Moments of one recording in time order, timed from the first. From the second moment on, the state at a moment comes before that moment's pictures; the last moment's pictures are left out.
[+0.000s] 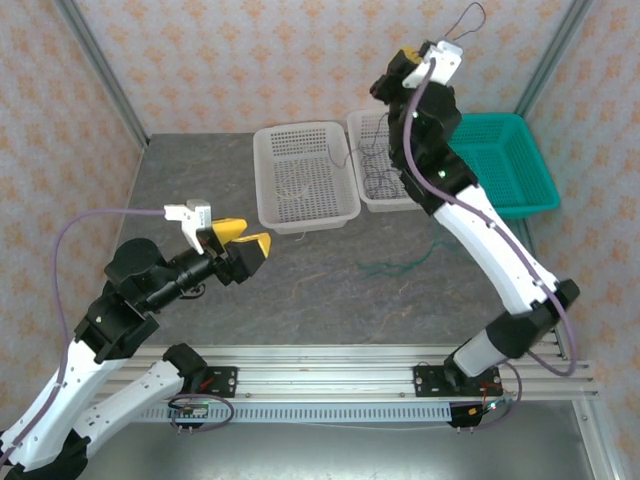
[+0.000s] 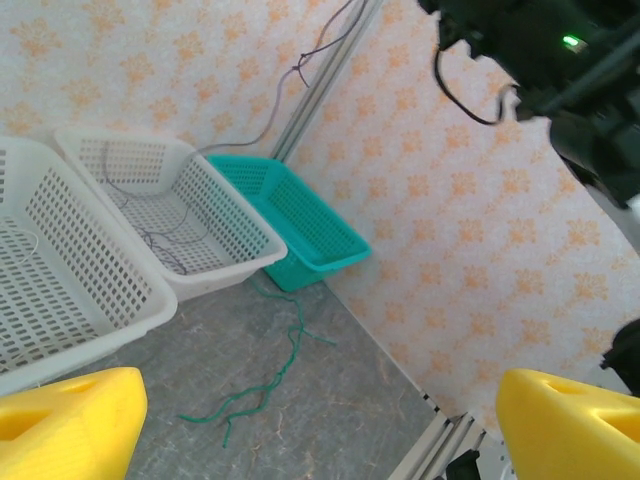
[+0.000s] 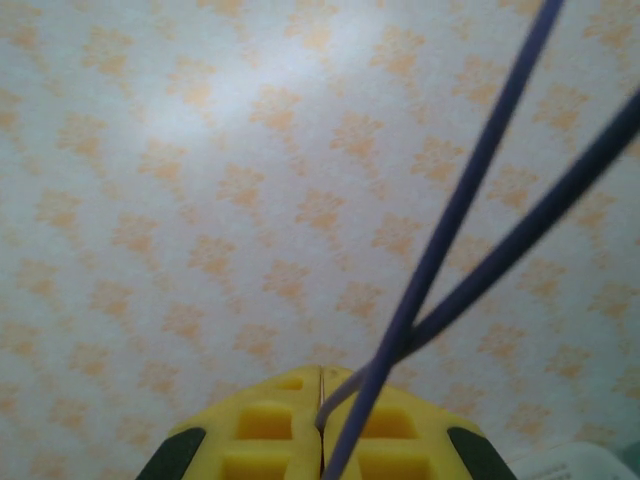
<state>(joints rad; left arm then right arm) -0.59 0.59 0.97 -0.43 0.21 -0.54 0.61 1.57 1.86 -0.01 0.68 0.22</state>
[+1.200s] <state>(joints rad) -0.59 0.47 0.89 -0.44 0.14 -0.57 0.36 2.53 2.72 -1.02 0.44 0.59</state>
